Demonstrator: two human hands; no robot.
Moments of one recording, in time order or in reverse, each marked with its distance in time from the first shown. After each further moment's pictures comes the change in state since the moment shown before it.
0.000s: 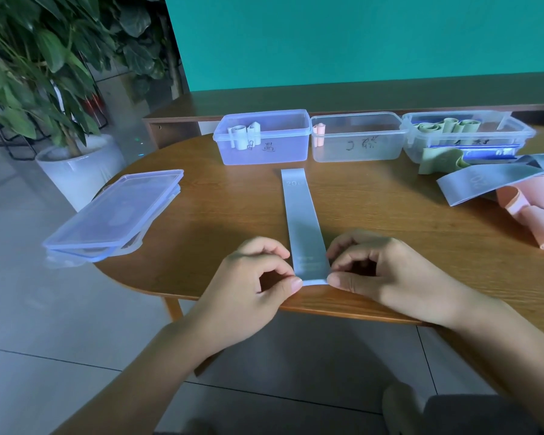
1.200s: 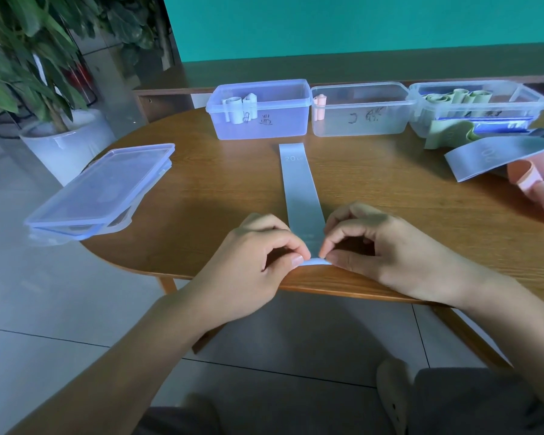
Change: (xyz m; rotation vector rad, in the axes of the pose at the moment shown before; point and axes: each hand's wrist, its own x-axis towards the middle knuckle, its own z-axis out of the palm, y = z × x) left_hand 0.010 0.002 0.003 0.063 -0.049 0.136; right_hand 0.002 -0.005 0.000 -0.107 -0.070 -0.060
